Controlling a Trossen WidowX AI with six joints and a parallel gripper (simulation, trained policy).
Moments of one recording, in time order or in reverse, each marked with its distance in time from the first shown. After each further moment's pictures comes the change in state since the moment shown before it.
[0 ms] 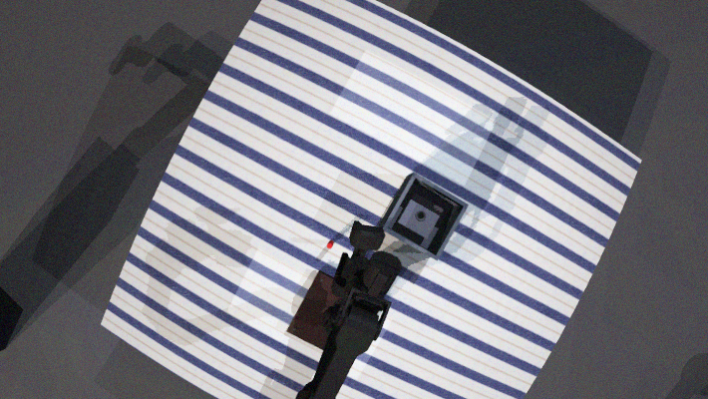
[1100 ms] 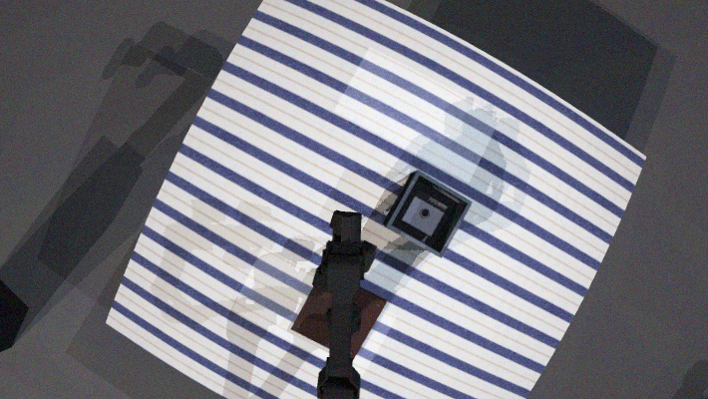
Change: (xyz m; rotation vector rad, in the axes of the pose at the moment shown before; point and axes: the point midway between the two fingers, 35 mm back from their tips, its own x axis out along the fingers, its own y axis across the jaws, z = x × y) arm 0.079 -0.083 -0.025 0.124 -0.079 -0.530
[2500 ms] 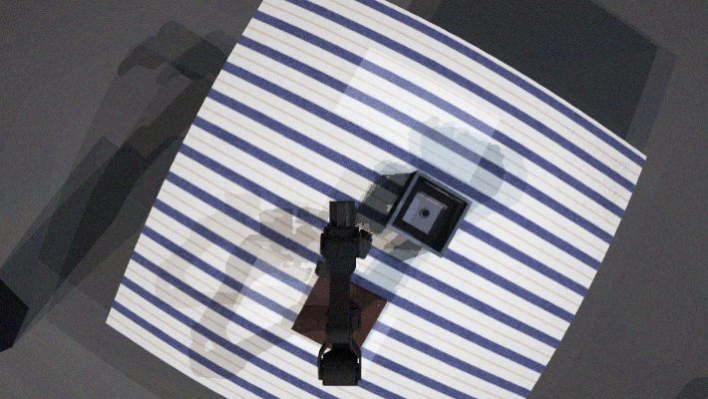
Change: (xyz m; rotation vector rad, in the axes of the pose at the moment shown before) arm 0.086 0.011 0.015 -0.019 -0.065 -0.056
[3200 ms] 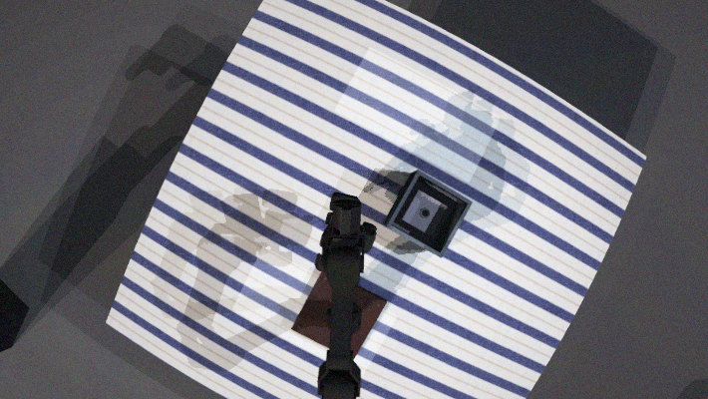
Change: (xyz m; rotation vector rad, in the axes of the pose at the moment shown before) arm -0.080 0.034 -0.021 -0.061 0.103 0.244
